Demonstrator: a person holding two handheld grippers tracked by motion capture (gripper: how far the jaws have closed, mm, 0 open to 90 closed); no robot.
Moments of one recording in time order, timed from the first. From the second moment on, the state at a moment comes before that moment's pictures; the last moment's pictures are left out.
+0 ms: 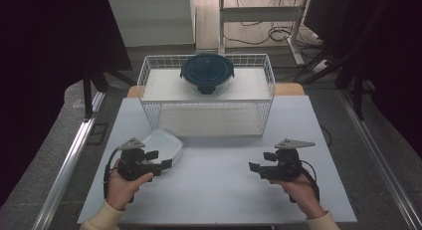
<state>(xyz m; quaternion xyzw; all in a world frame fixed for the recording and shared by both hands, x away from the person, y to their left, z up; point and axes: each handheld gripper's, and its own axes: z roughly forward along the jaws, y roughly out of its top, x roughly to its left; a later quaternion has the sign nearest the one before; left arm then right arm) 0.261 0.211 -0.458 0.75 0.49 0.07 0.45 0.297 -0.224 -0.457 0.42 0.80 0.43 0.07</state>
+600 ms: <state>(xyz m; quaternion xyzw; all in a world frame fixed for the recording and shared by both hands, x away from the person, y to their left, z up) 0.289 0.243 -0.433 0.72 0.51 0.09 0.45 0.299 -0.228 -0.457 0.42 0.80 0.42 0.07</state>
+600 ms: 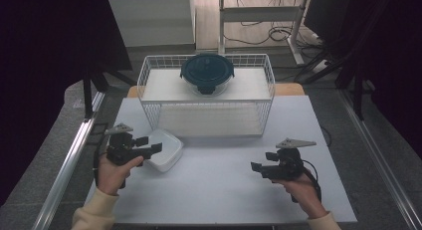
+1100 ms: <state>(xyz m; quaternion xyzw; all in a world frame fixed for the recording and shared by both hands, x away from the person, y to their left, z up) 0.327 0.284 -0.446 0.72 0.55 0.09 0.42 0.298 -0.226 -0.457 0.42 0.81 0.41 0.08</state>
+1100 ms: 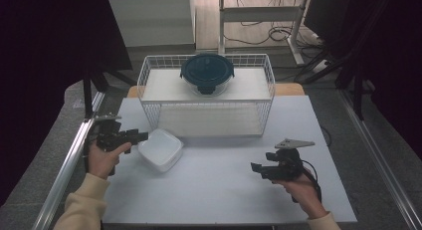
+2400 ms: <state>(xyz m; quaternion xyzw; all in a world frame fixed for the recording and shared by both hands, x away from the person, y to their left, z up) 0.372 0.272 -0.493 0.77 0.53 0.03 0.34 0.299 -0.229 -0.461 0.42 0.81 0.41 0.07</state>
